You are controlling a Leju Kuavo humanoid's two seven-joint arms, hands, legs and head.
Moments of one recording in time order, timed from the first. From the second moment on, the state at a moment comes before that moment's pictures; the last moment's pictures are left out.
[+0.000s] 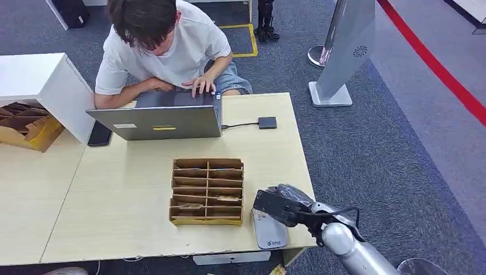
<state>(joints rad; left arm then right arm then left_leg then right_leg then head) -0.16 -0.13 0.05 -0.25 -1.14 0.12 0.17 -0.29 -0.25 0.62 -1.37 0.31 0.26 0.20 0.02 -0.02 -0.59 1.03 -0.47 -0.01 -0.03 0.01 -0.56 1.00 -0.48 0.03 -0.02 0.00</state>
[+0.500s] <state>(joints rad) -0.16 -0.13 0.05 -0.25 -1.14 0.12 0.17 -0.31 -0.27 0.65 -1.34 0.31 0.27 0.20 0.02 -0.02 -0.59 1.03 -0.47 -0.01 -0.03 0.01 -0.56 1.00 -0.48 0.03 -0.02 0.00</state>
